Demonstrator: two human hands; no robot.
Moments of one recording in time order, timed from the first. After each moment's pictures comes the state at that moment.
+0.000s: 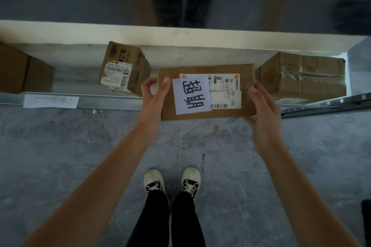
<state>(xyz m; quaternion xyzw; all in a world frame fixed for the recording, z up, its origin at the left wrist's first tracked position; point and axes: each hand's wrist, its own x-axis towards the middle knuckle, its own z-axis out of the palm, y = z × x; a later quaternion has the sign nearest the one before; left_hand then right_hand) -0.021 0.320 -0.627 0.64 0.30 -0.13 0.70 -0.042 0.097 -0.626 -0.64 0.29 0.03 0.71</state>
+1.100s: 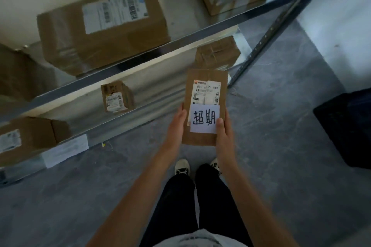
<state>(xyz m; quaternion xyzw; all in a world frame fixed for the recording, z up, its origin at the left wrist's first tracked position) -0.169 0.263 -0.419 0.67 0.06 -0.37 0.64 -0.245 0.168 -0.451 -0.59 0.46 -0.06 0.66</state>
